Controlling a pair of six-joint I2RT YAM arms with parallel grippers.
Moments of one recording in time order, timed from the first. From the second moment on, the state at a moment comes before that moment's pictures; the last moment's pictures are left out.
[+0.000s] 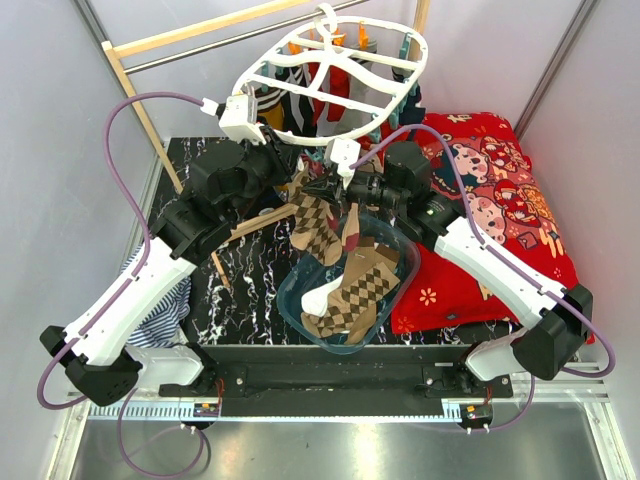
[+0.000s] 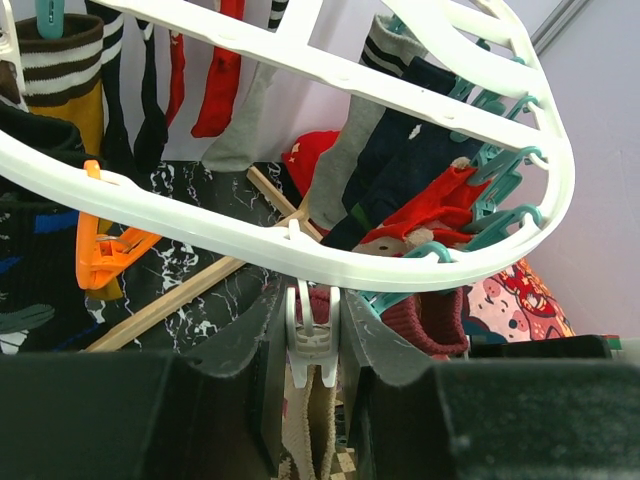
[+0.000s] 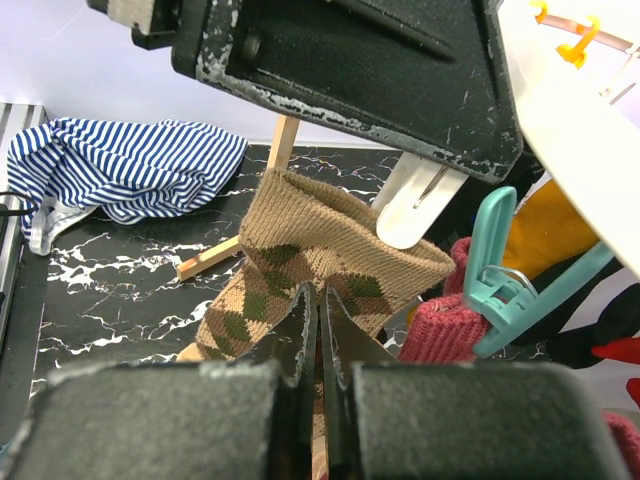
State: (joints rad) left arm -0.72 1.23 1.51 -0.35 -0.31 -0.44; right arm 0.70 1.43 1.37 0.00 -0.60 -0.33
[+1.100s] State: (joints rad) left arm -0.72 1.22 1.51 -0.34 -0.27 -0.44; right arm 0.70 1.43 1.37 0.00 -0.58 -0.33
